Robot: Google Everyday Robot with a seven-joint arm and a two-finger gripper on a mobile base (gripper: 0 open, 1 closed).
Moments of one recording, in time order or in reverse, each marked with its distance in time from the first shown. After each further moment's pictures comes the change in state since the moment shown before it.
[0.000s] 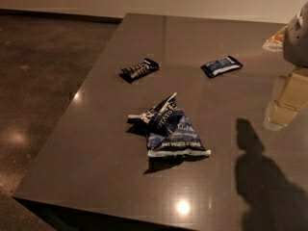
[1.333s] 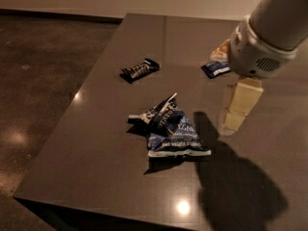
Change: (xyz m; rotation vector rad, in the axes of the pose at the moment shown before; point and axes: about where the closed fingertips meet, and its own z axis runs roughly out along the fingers) arm -0.074 0.016 0.043 -0.097 -0.108 -0.169
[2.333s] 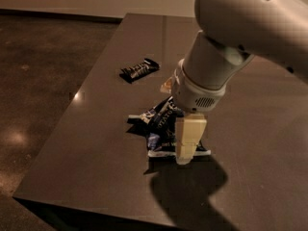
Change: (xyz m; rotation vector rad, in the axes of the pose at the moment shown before) arm -0.069 0.039 0.087 -0.119 -0.039 -0.204
